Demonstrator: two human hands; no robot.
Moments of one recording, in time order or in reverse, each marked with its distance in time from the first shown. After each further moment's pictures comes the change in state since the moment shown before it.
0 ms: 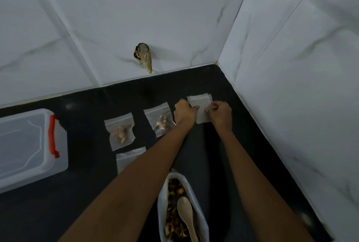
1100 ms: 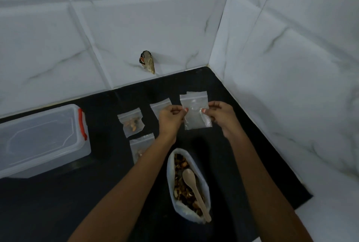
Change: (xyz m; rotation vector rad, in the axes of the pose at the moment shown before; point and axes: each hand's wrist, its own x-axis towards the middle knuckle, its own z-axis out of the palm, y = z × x) left_hand -0.122 -0.018 -0.084 -0.446 -0.087 0.082; right_hand -0.114 -0.037 -0.076 0.593 -0.259 0.167
